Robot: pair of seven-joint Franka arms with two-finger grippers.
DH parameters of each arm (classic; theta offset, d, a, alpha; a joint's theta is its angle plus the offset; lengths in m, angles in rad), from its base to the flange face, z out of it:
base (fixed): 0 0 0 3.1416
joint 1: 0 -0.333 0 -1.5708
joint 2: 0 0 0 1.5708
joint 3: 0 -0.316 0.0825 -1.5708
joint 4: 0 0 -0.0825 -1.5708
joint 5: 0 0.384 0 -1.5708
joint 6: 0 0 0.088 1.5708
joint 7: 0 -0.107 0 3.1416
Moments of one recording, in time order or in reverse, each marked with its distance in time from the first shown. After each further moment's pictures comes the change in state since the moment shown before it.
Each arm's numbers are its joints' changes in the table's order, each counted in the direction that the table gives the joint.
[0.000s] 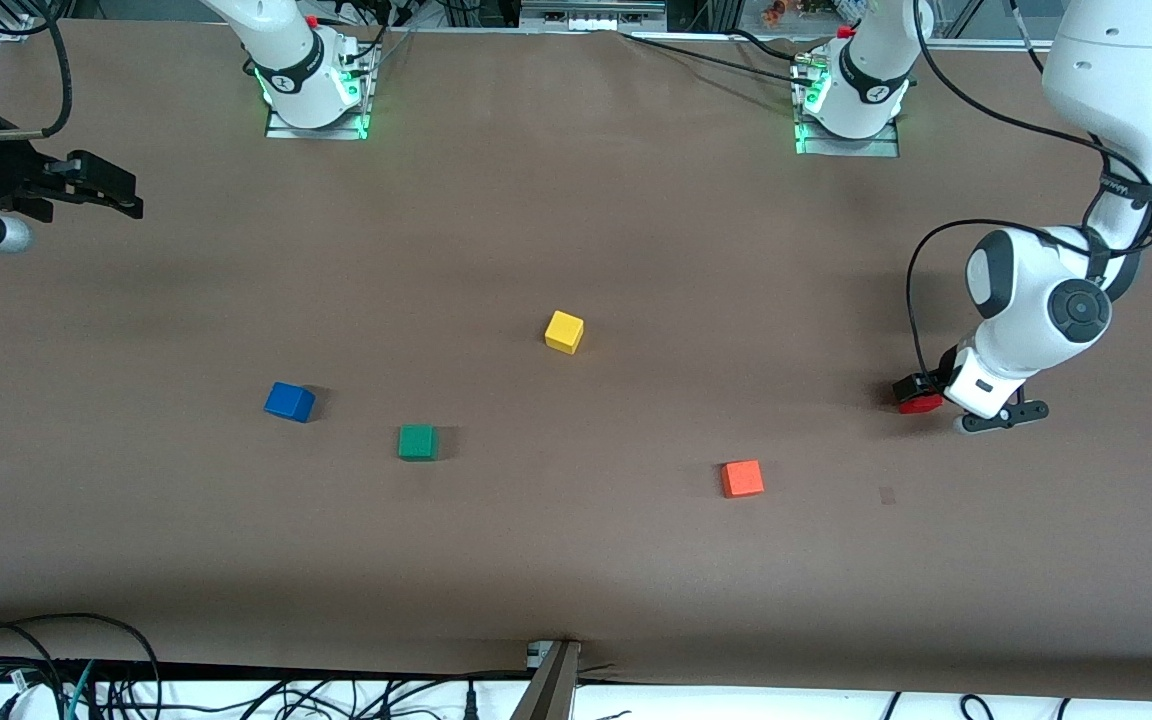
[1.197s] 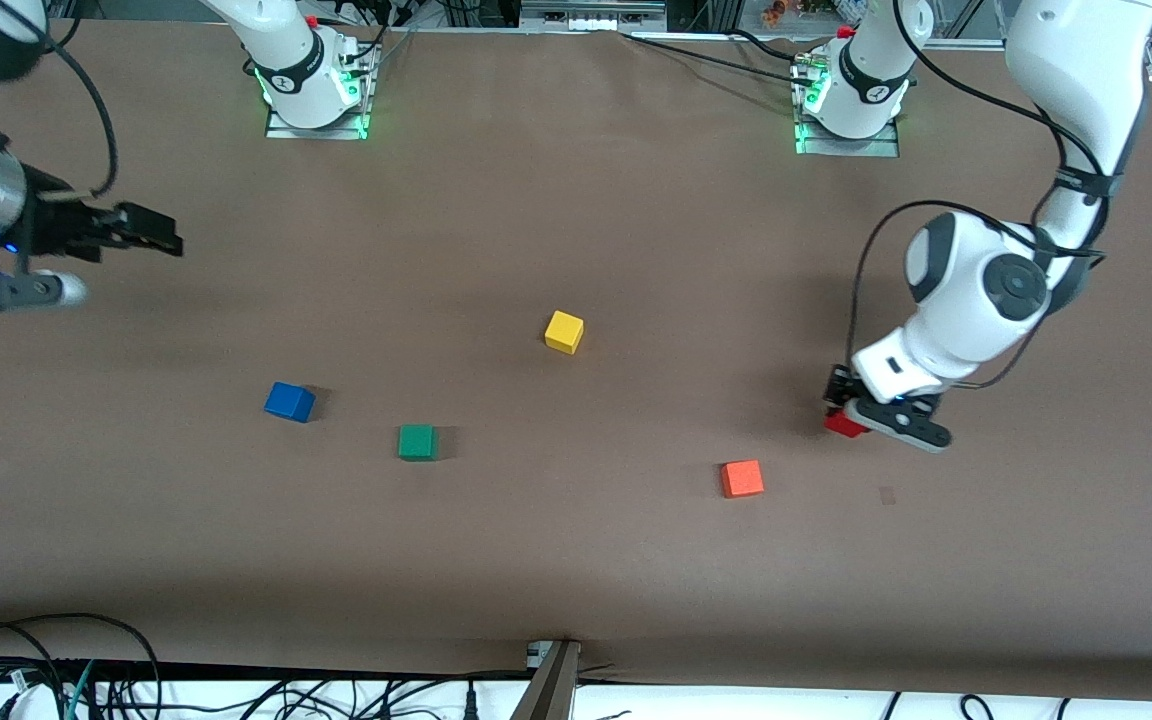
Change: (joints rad) left arm -0.005 0.076 0.320 0.117 -0.034 0.014 -0.376; right arm -0.002 -0.120 -0.008 0.000 0.079 -0.051 0.001
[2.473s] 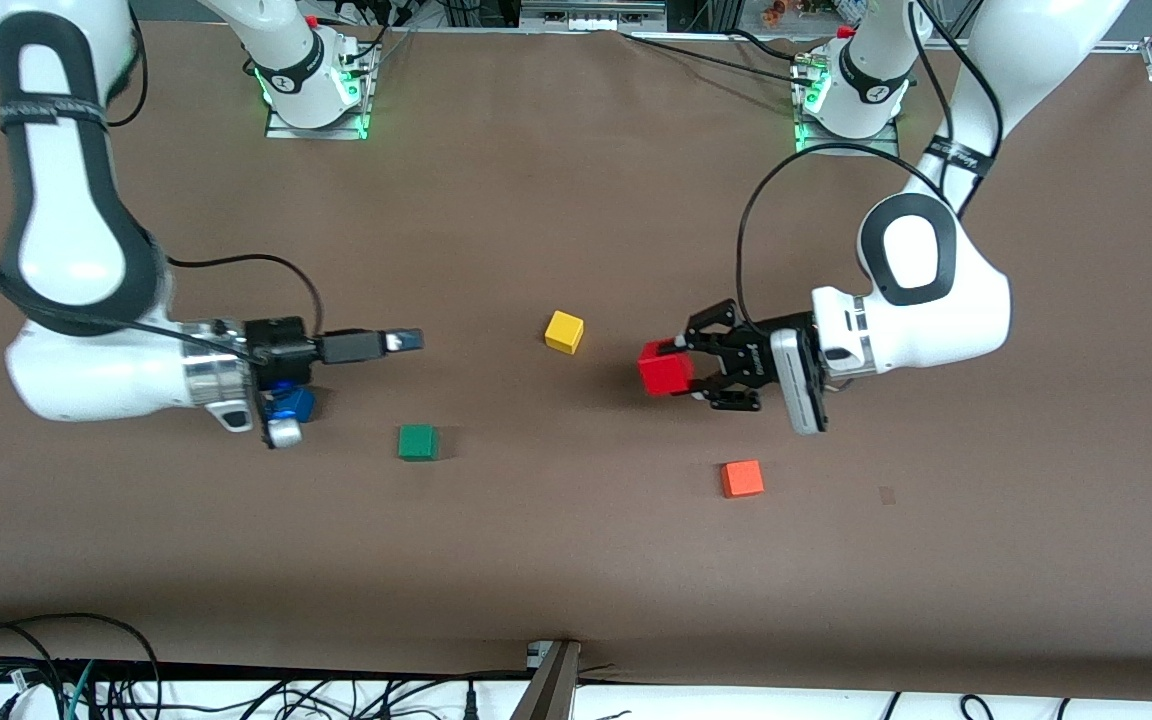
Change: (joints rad) left arm 0.003 -0.077 0.165 0.212 -1.234 0.296 -1.061; right arm -0.095 -0.361 -0.004 -0.018 1.135 -0.233 -0.001
